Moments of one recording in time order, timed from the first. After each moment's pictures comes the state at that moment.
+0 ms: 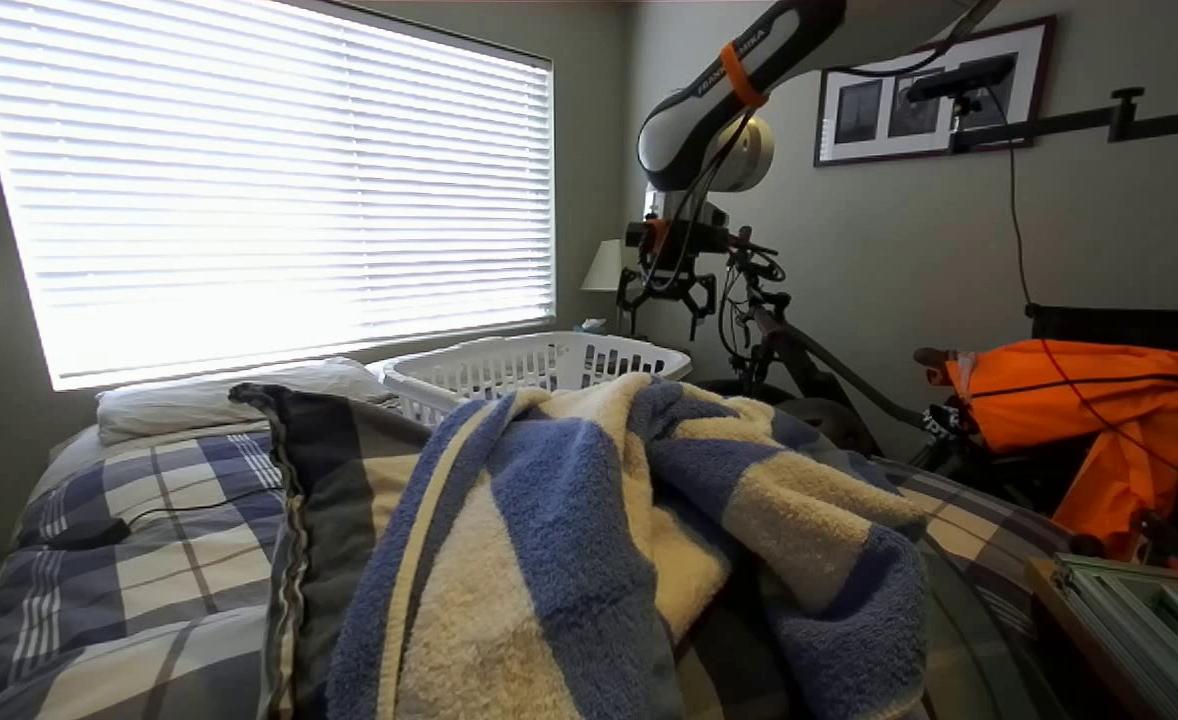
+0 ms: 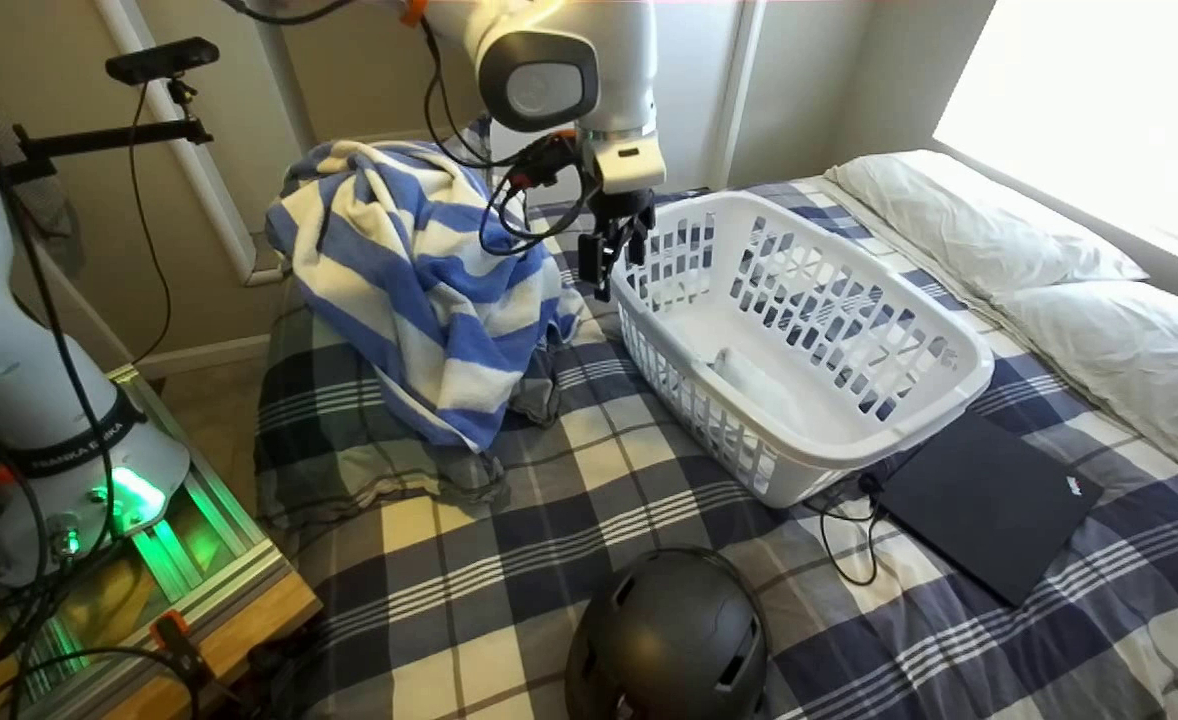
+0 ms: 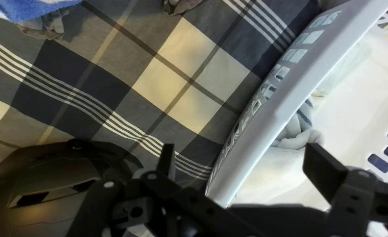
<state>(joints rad) -0.29 0.41 -0.34 -1.70 0.14 2.21 0.78</state>
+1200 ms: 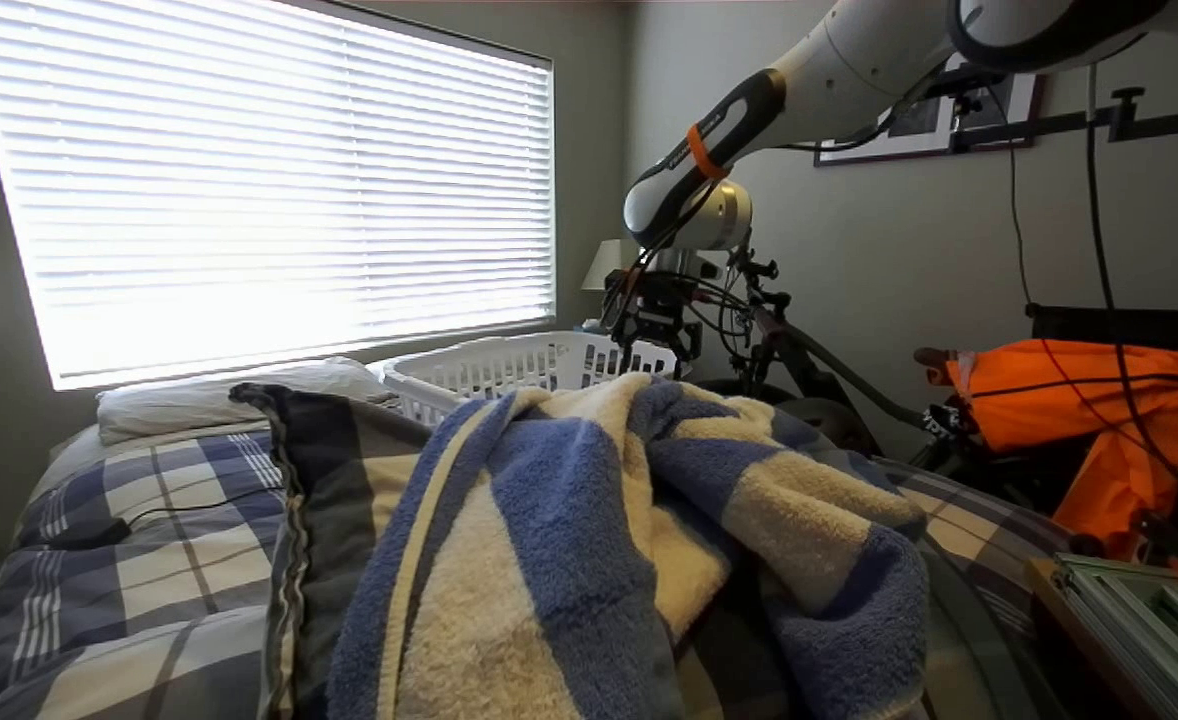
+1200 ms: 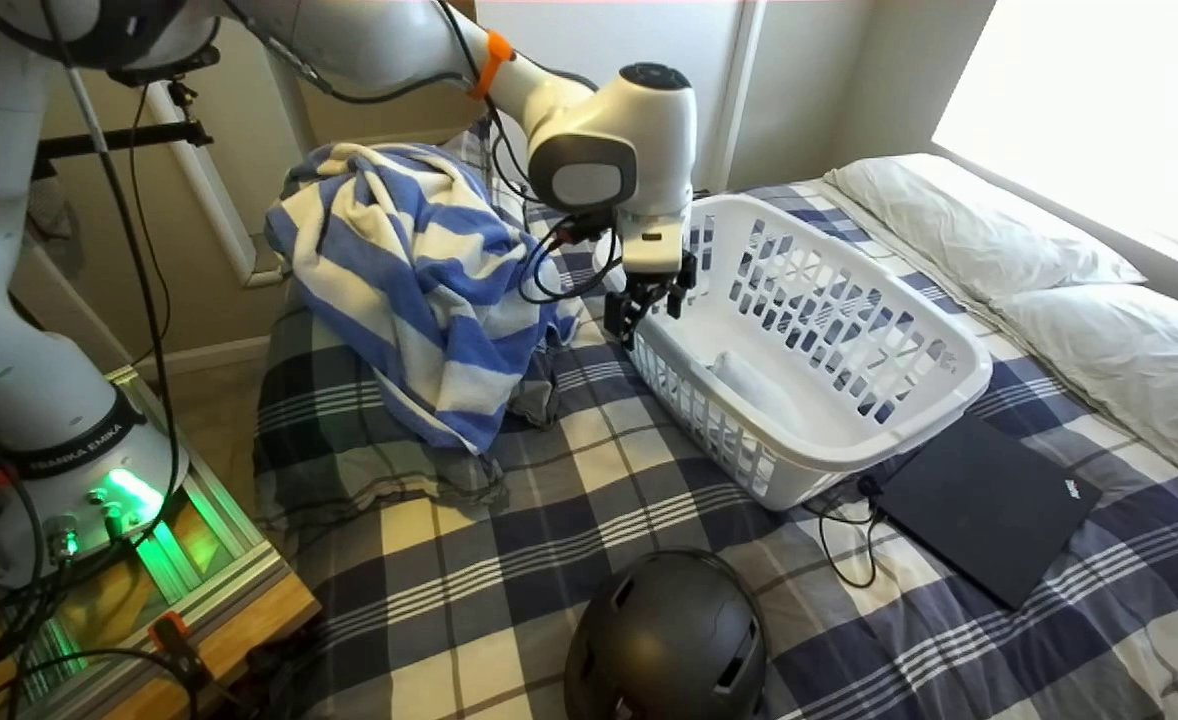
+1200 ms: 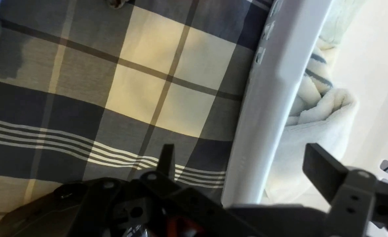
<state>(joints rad) -0.36 0.64 -0.33 -1.56 0.29 2.29 0.96</state>
